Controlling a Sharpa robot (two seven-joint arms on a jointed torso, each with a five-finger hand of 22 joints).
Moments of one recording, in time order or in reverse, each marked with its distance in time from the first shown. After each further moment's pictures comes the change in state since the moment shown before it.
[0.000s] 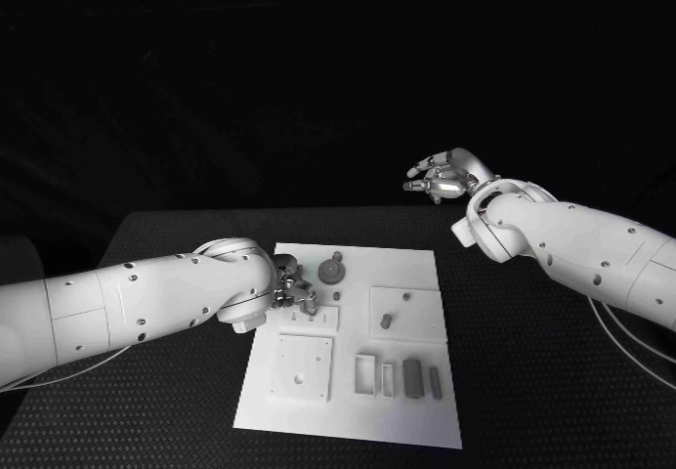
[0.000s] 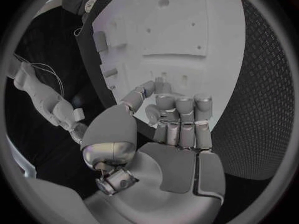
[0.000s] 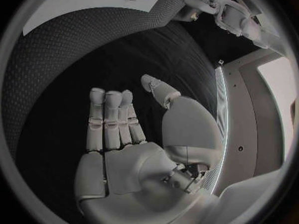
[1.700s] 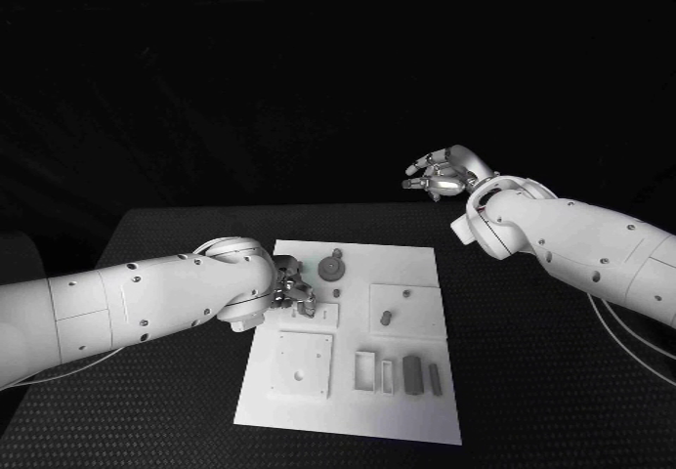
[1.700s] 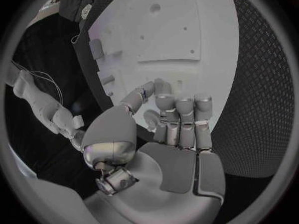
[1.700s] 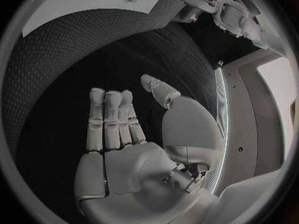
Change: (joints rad) left arm -0.010 0.005 0.001 -0.009 -0.044 0.046 0.000; left_hand -0.021 0.011 0.003 -0.003 0.014 0.003 -0.002 -0.008 0.028 0.004 -0.006 0.000 0.003 0.000 0.000 0.008 -0.008 -0.001 0.000 0.000 0.000 0.000; right arm 0.000 0.004 0.000 -0.001 -0.006 0.010 -0.001; right_hand 0.000 0.000 0.004 -0.004 0.000 -0.001 0.000 0.000 0.000 -0.004 0.004 0.004 -0.008 -0.002 -0.002 0.003 -0.006 0.000 0.000 0.000 -0.004 0.003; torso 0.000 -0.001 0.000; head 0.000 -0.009
